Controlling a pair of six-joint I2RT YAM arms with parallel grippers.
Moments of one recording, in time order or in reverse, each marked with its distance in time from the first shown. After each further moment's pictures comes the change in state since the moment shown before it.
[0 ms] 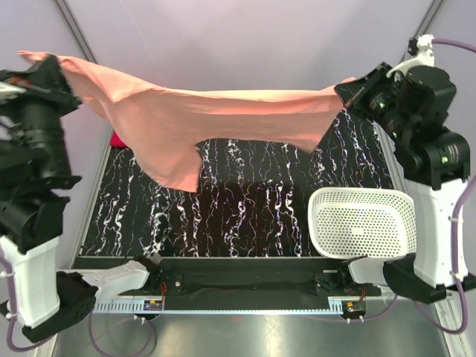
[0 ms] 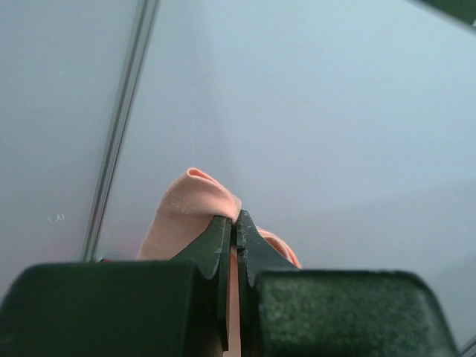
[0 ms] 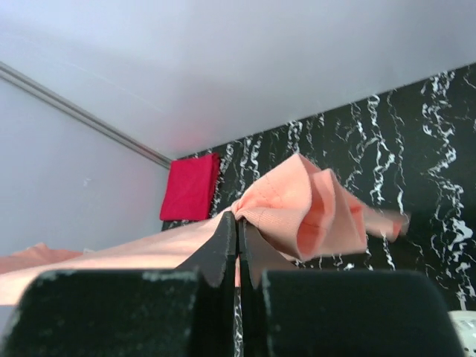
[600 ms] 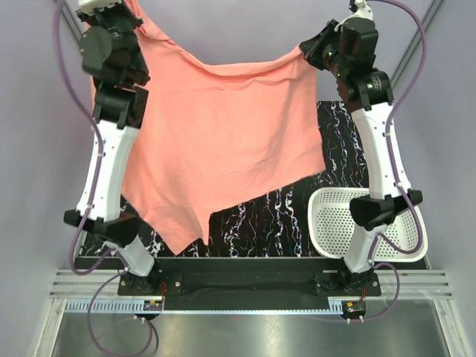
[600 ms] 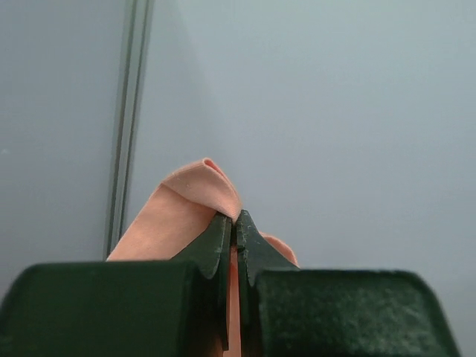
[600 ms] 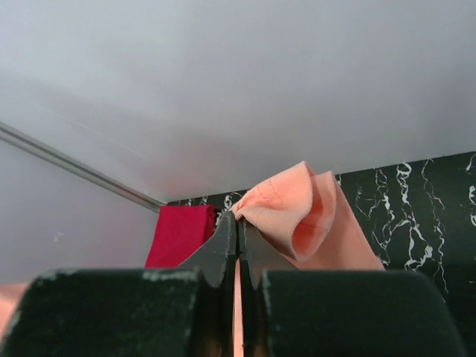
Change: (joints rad) left arm 0.230 0.549 0.267 0.444 0.117 0.196; right arm 0.000 0.502 0.322 0.273 -0.013 -0.034
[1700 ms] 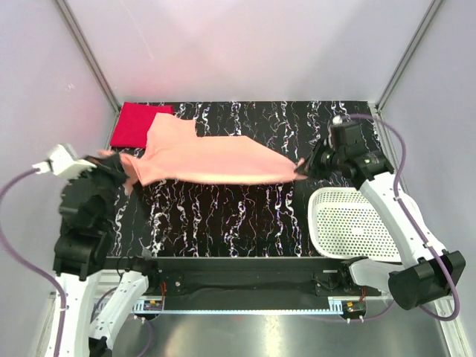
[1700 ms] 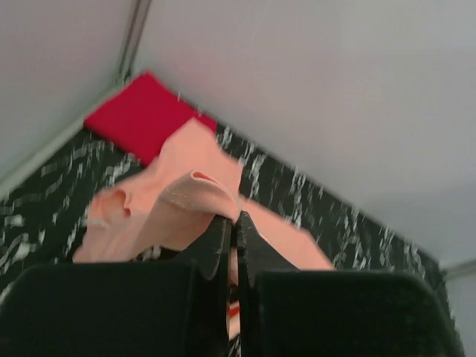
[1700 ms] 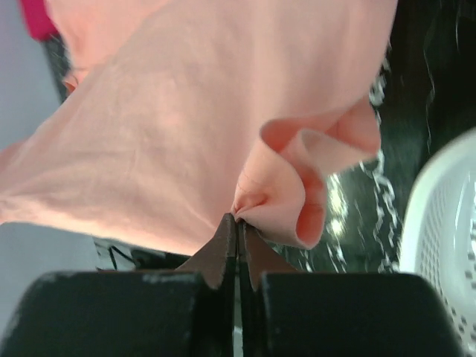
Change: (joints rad) left arm 0.143 -1.069 -1.192 -0.557 0.184 -0.667; right arm 0.016 -0.628 -1.179 -0.126 -0.277 0.145
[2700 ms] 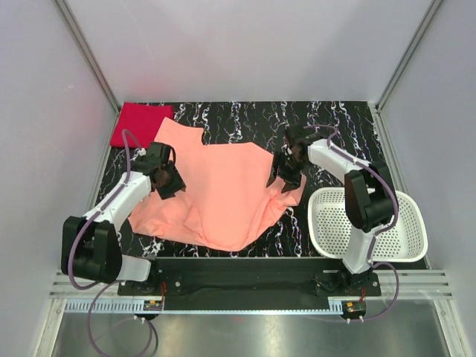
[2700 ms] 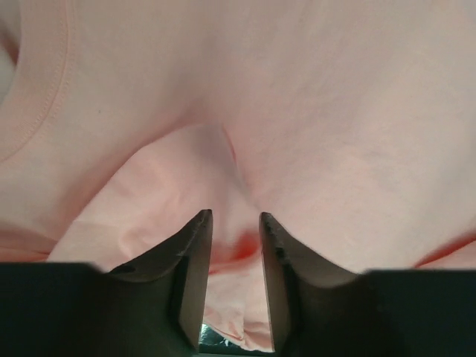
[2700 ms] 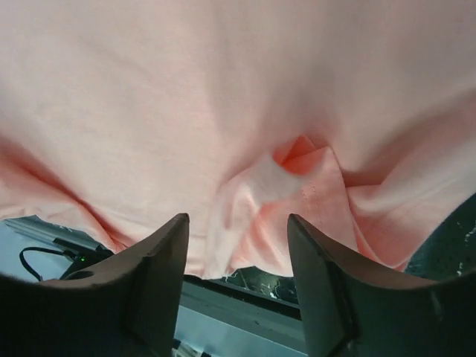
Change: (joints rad) left arm 0.002 0.789 -0.188 -0.159 0.411 -0.171; right arm 0.084 0.662 0.076 0.035 -0.086 -0.087
